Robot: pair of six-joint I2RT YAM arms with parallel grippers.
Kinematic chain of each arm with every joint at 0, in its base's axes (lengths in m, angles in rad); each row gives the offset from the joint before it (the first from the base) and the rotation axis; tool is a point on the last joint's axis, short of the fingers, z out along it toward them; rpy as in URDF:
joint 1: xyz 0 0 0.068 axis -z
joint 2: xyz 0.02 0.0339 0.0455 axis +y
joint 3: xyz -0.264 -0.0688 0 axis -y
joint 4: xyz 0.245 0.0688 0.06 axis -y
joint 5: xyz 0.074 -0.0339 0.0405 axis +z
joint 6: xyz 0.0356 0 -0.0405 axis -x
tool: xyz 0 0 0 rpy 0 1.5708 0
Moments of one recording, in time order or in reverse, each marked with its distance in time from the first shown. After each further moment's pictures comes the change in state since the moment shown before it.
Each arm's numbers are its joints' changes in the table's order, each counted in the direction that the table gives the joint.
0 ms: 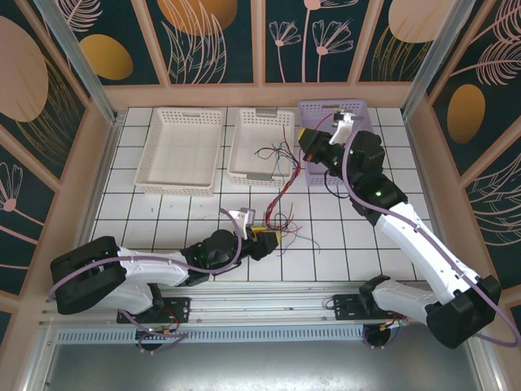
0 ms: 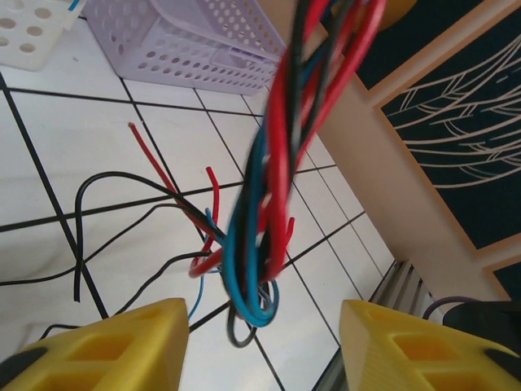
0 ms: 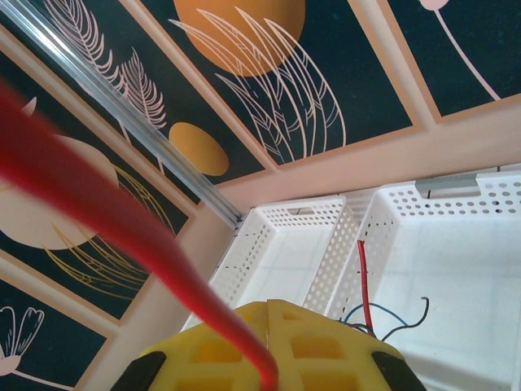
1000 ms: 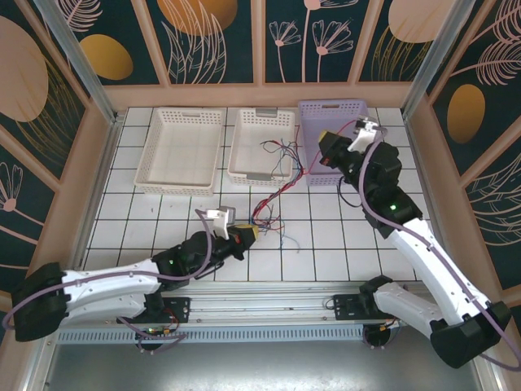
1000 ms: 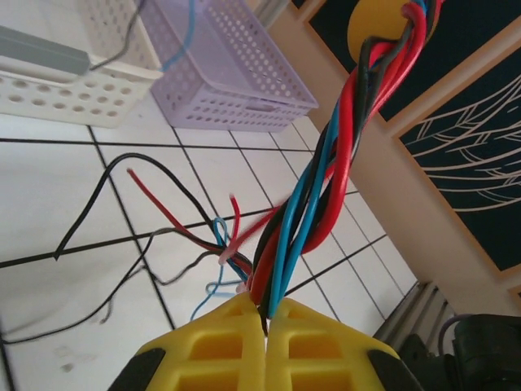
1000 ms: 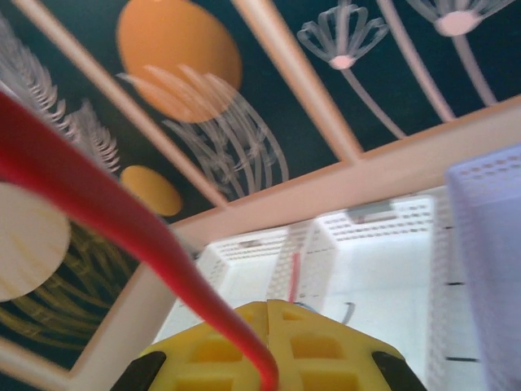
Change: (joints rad) left arm 0.000 -0.408 -0.024 -0.402 0.121 -0.058; right arm 0.069 -0.145 -0.076 -0.066 -0.137 0.008
